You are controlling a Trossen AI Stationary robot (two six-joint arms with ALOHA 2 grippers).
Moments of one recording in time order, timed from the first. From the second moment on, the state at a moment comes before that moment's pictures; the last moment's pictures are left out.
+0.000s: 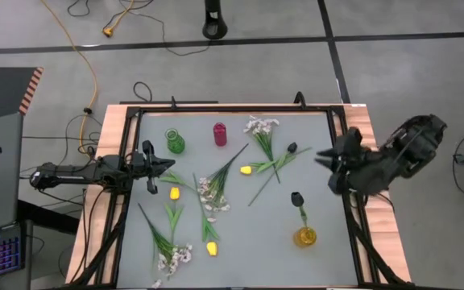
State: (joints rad) left arm -0.02 0.02 0.01 0.07 -0.25 0.00; right arm 0.62 1.17 1.68 -1.57 0.79 0.89
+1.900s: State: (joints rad) left arm -0.02 0.02 0.01 0.07 -0.27 -0.05; right arm -0.50 1.56 1.28 -1.28 -0.03 0.77
